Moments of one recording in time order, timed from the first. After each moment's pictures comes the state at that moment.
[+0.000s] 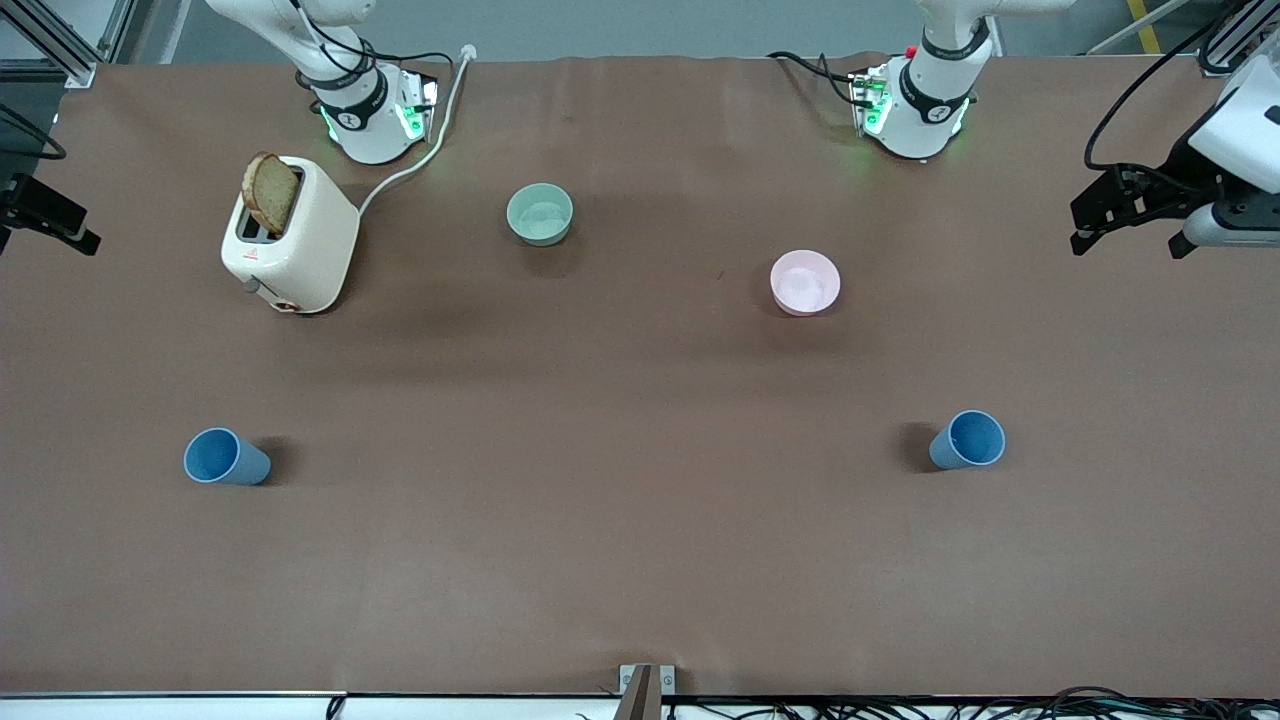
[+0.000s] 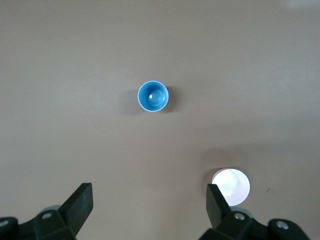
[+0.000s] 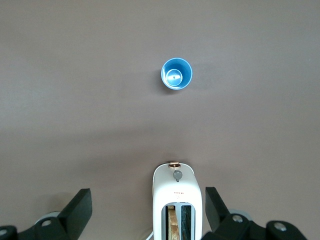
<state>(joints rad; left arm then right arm) -0.08 -0.07 -0.05 -1.59 0.02 1.60 -0.05 -0.07 -0.05 -0.04 -1.55 0.00 1.50 0.00</state>
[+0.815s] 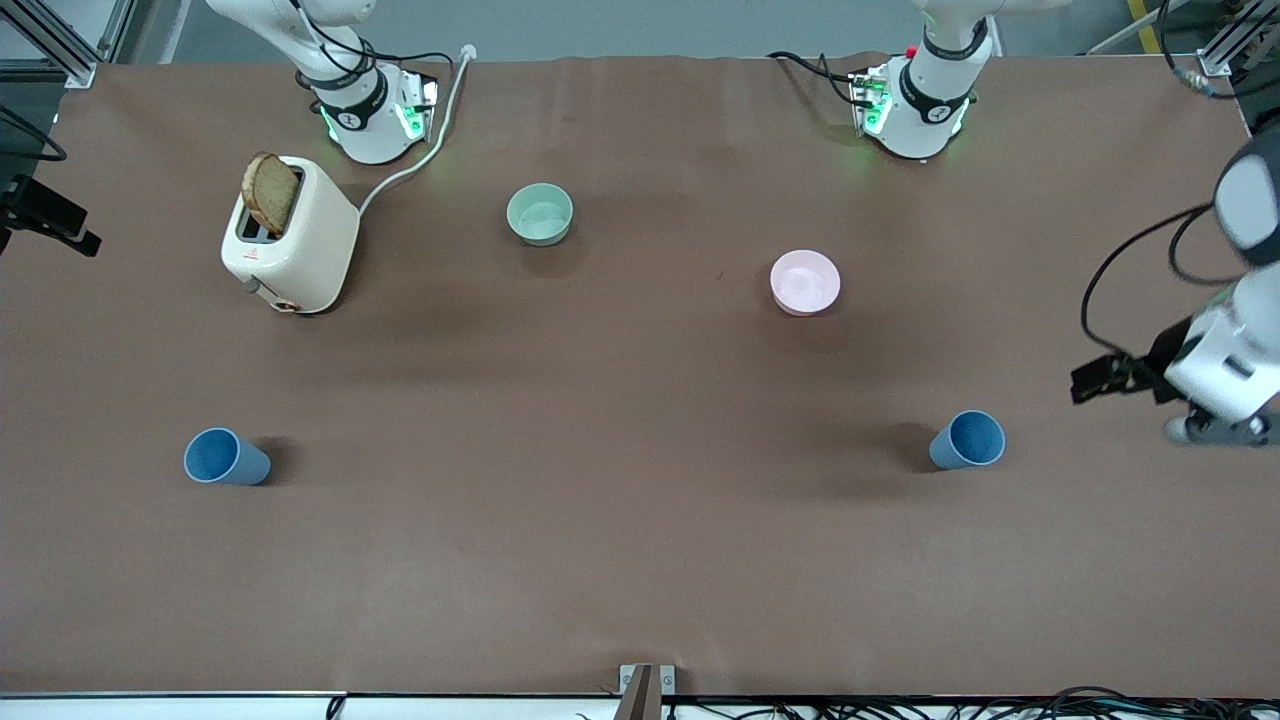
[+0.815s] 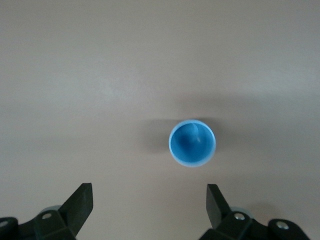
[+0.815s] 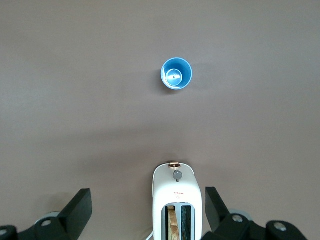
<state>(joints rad) 0.02 0.33 -0.01 -1.58 0.02 1.93 0.02 -0.07 -0.04 -0.04 -1.55 0.00 1.50 0.00</state>
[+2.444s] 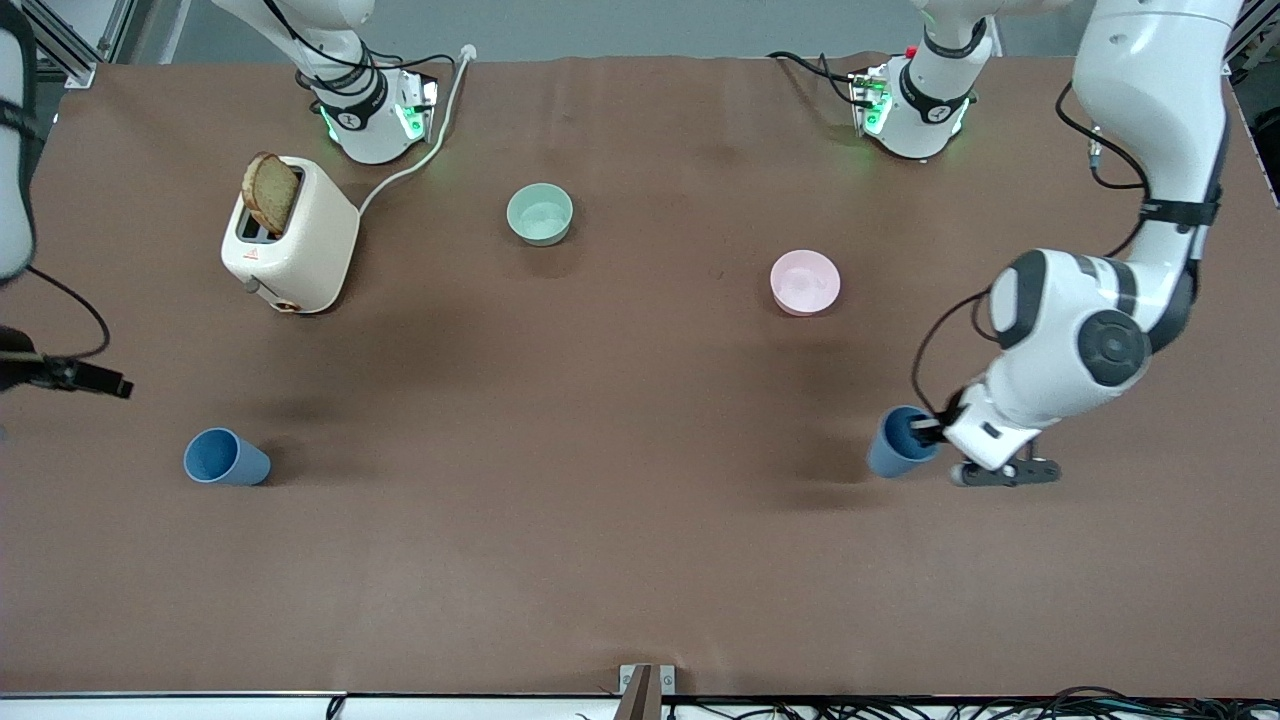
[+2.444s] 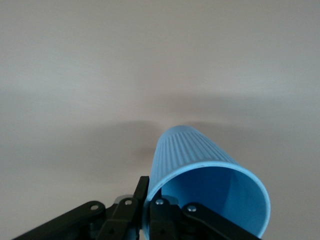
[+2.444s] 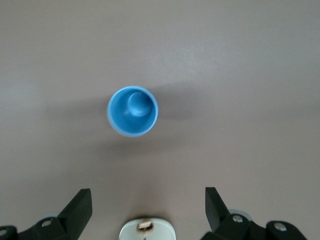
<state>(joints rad) 0.00 0.45 -0.27 -1.76 0.00 2.25 -0.34 -0.22 0.37 -0.04 -1.56 0.00 1.85 -0.12</state>
